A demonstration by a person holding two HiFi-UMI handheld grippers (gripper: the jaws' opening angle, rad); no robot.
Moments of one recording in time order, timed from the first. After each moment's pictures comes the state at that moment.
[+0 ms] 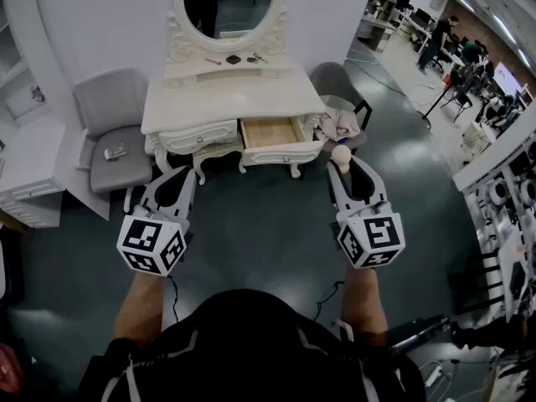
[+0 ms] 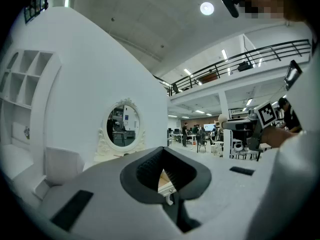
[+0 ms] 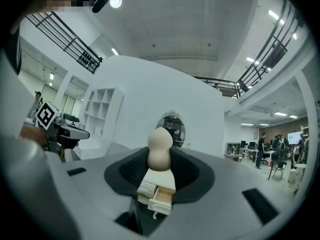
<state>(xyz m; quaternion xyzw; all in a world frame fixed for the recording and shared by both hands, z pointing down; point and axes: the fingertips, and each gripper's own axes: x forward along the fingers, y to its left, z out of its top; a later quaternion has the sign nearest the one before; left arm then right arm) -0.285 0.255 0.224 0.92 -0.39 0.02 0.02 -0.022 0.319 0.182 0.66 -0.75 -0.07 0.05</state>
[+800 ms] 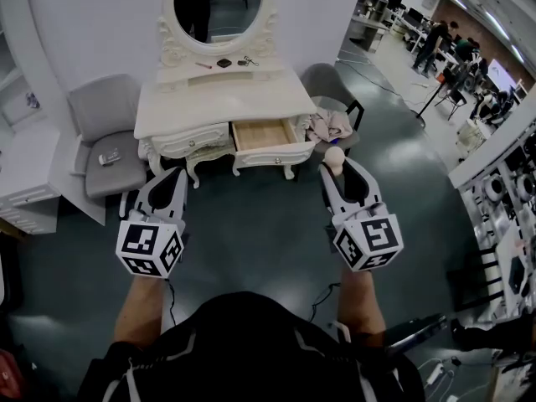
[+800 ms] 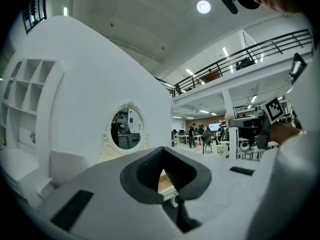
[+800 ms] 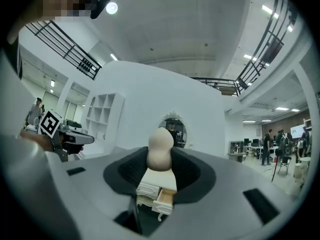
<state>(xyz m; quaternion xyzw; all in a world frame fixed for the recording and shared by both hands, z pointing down) -0.276 0.263 0.223 0.91 -0.42 0.01 0.00 -0.013 0.338 0.181 0.64 -0.76 -0.05 0.03</state>
